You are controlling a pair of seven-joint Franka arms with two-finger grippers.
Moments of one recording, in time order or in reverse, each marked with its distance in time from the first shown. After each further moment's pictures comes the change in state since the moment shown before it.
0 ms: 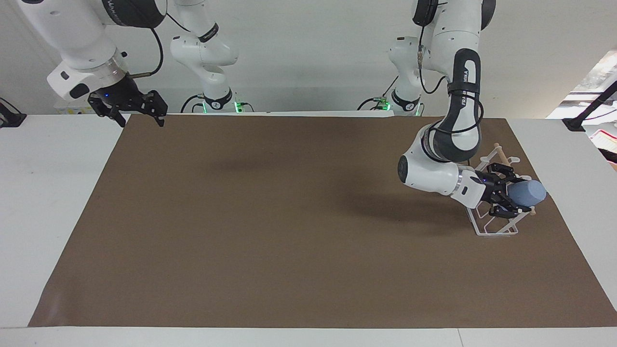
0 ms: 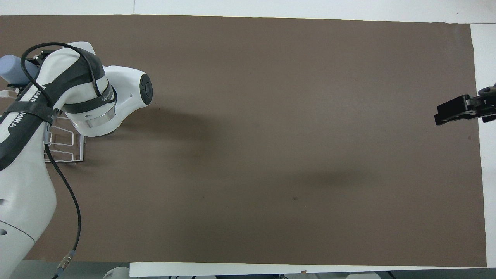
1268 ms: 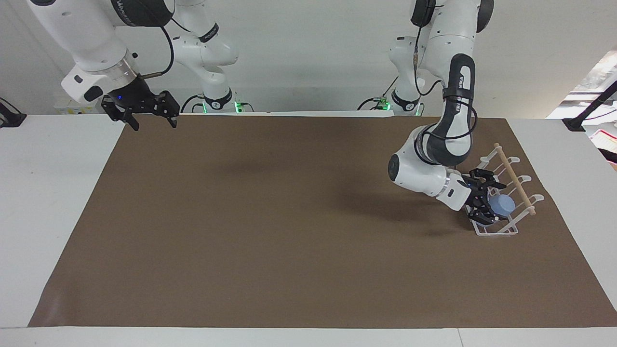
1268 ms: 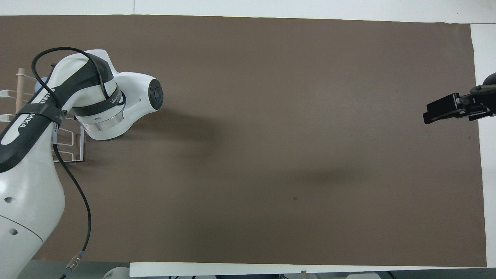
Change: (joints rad) left arm -0.025 -0.003 -0.016 0.037 -0.134 0.069 0.087; right arm -0.011 0.003 -0.007 0.000 0.058 0.001 -0.001
